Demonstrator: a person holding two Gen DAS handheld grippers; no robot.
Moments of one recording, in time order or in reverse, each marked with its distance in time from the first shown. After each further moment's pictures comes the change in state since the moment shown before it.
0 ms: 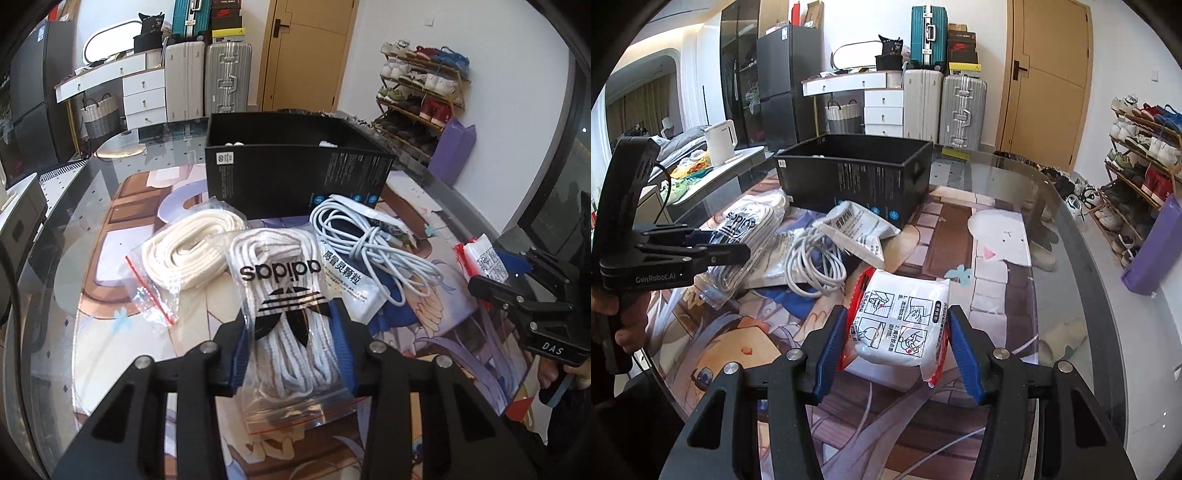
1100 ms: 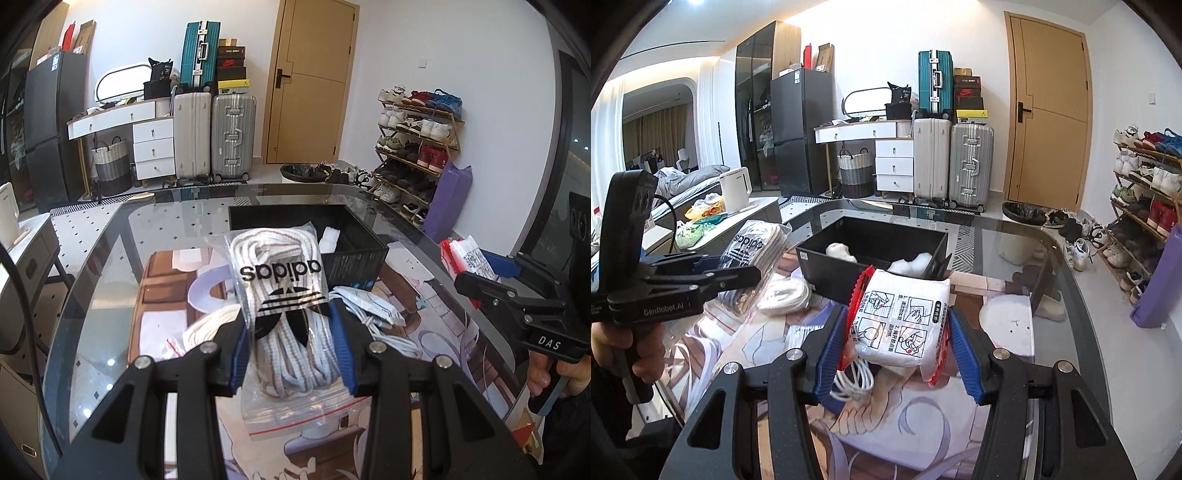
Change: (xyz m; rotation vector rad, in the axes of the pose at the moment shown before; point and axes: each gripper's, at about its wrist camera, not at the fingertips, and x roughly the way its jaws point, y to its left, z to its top) left arm -0.049 0.007 0.043 0.024 -0.202 0.025; right arm -0.032 0.006 0.074 0.005 -0.189 0.043
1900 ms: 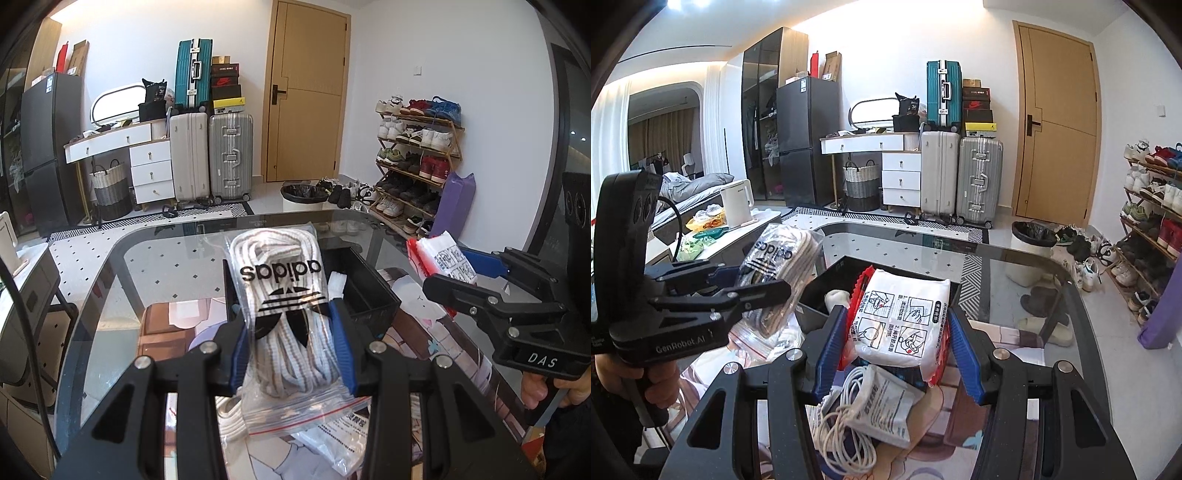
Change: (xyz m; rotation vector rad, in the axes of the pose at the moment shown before) left arm 0.031 0.000 0.050 0.042 -0.057 0.017; right arm 0.046 0.009 0.061 -0.022 -0.041 0.025
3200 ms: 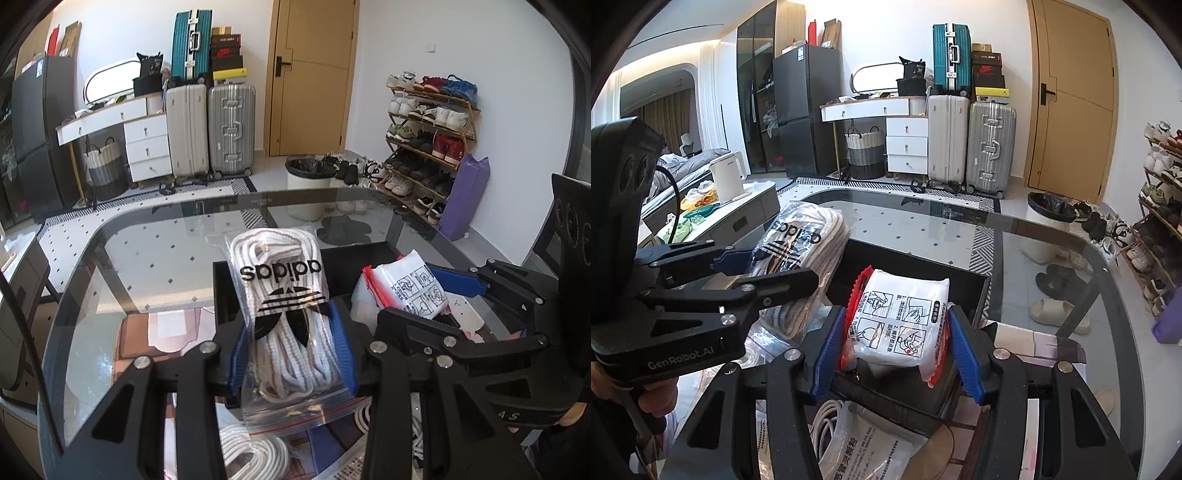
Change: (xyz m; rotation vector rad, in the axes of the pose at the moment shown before) left arm 0.090 0.019 0.018 -0.016 0.113 0.005; right arm 0.132 -0.023 0.007 0.002 0.140 0.029
